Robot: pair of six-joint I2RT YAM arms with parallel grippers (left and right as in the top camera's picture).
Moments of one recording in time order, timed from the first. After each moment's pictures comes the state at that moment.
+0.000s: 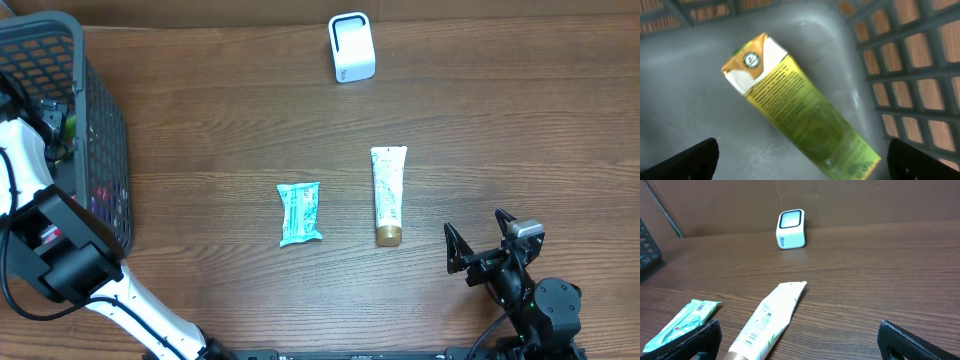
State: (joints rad) left arm 0.65 2.19 1.88 -0.72 -0.10 -0.82; right arm 0.11 0.01 0.11 -0.30 -0.23 0.15
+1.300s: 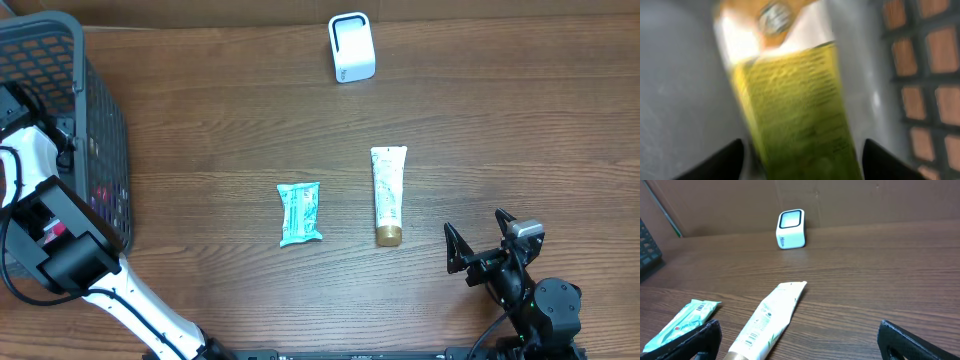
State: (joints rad) left arm 0.65 2.26 1.81 -0.61 -0.05 -0.85; right arm 0.11 0.01 0.11 -0.30 -0.23 0.15
